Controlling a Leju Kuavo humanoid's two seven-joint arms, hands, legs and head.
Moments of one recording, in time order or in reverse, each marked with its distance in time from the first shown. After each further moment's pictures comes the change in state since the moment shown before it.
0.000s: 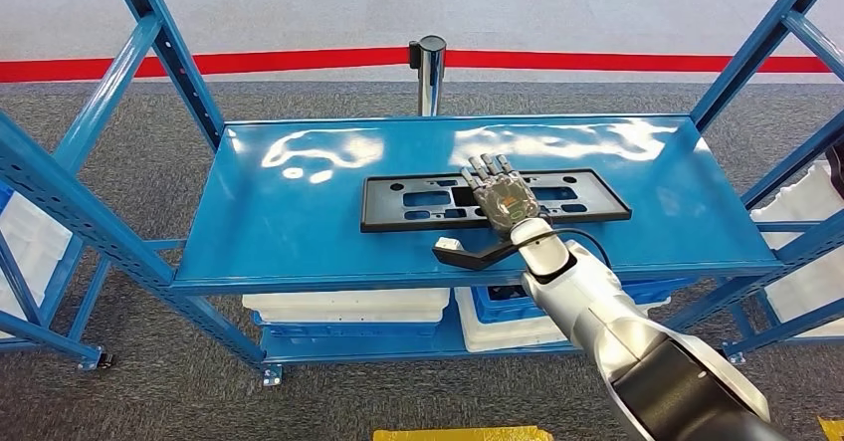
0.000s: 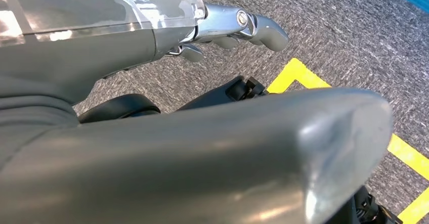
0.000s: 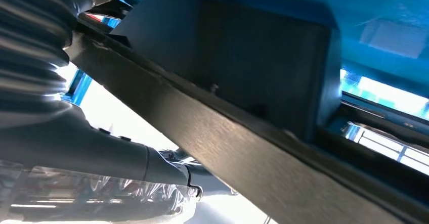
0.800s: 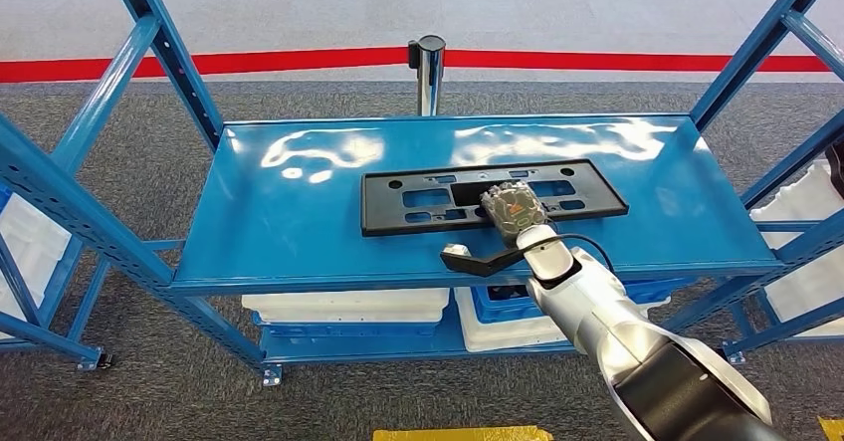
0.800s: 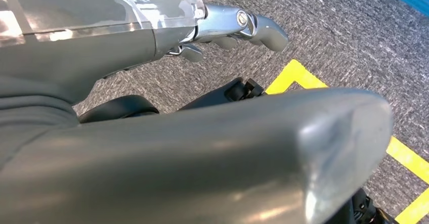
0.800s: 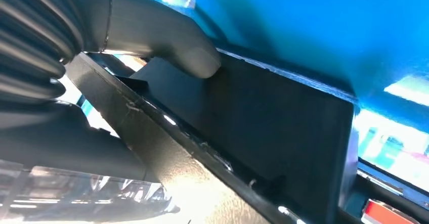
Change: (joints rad) left arm -0.001 -0.001 0.000 0.000 0.007 0.005 0.000; right arm 0.013 -0.008 -0.010 0.027 0.002 0.003 0.006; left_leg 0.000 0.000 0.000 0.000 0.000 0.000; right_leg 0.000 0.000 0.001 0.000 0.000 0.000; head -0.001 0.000
